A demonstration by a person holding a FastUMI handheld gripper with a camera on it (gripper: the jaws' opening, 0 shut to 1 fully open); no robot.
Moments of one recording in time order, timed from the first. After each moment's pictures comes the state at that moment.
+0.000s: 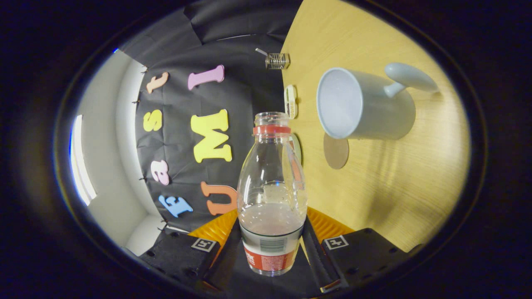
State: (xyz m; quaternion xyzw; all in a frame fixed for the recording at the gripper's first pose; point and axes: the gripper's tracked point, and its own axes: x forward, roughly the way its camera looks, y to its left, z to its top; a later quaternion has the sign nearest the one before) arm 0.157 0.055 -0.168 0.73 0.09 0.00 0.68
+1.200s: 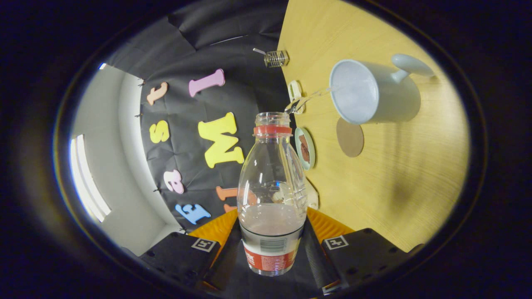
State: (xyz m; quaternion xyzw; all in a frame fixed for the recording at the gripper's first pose) arm 0.159 0.058 -0.135 0.76 0.08 0.03 0.64
